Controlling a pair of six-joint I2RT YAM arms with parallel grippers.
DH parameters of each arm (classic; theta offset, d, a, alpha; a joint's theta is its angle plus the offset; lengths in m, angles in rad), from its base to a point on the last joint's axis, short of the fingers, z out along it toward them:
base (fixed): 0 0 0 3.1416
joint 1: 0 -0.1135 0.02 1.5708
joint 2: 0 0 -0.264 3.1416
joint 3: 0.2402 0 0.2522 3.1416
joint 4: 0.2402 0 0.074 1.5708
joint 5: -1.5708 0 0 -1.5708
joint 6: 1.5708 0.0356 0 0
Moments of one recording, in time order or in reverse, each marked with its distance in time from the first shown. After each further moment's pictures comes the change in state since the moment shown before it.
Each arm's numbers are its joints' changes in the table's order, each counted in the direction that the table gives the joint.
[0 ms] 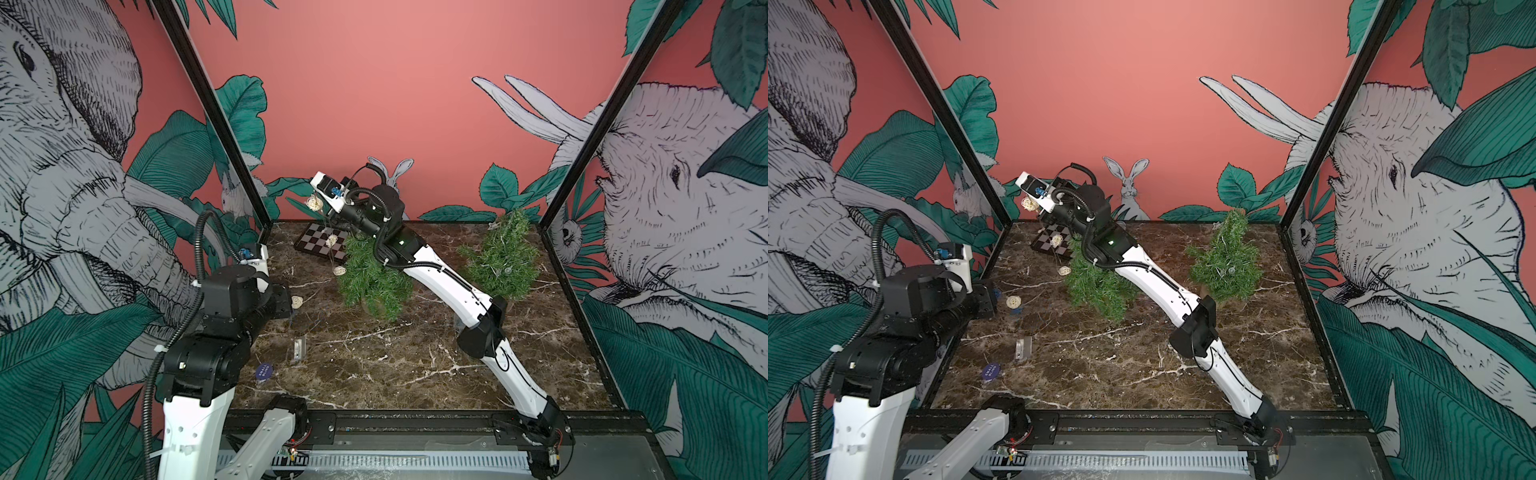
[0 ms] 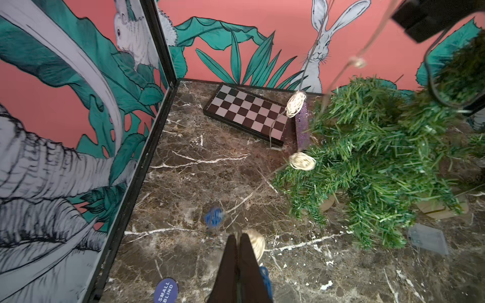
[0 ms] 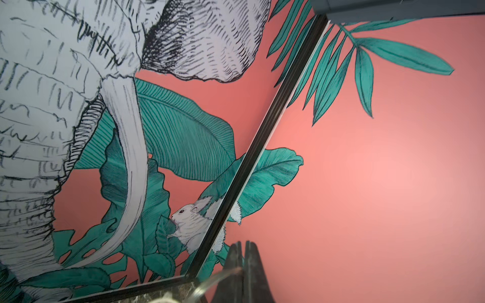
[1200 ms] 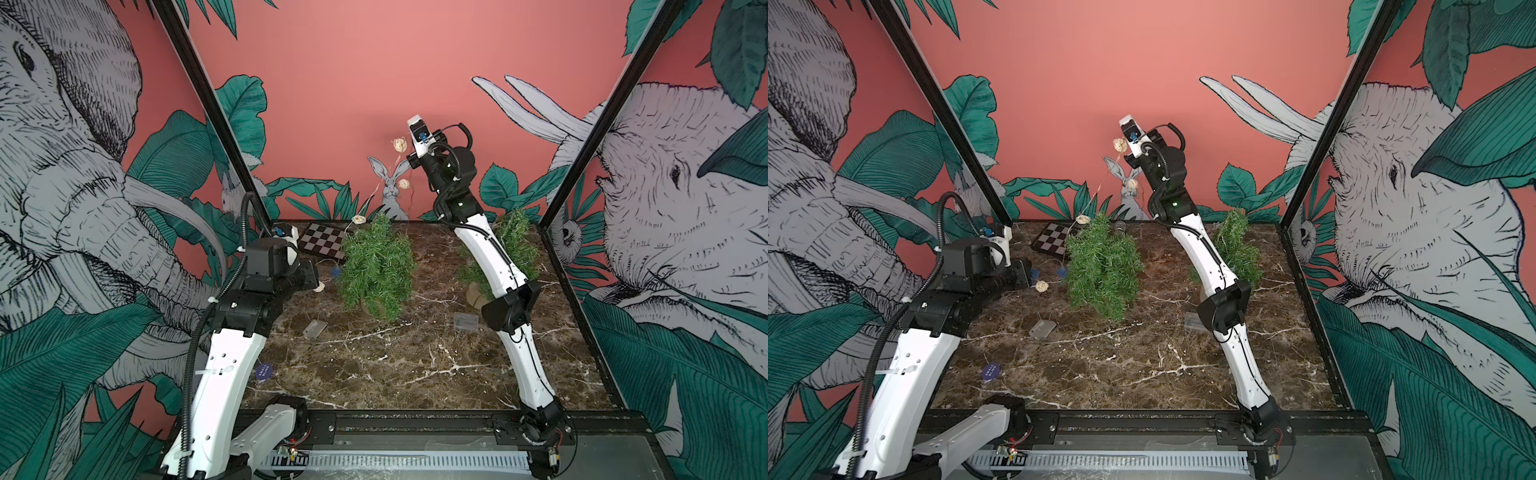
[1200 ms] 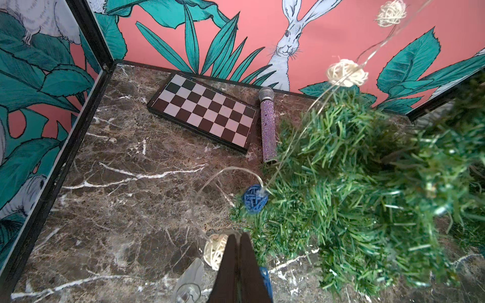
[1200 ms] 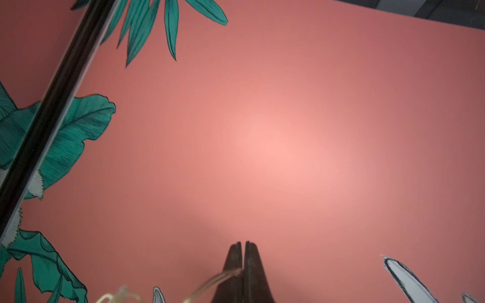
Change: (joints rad) left arm 0.000 0.206 -0.106 -0.303 -0.162 -0.081; right arm 0.402 -0.037 -0.015 -0.082 -0.154 -0.041
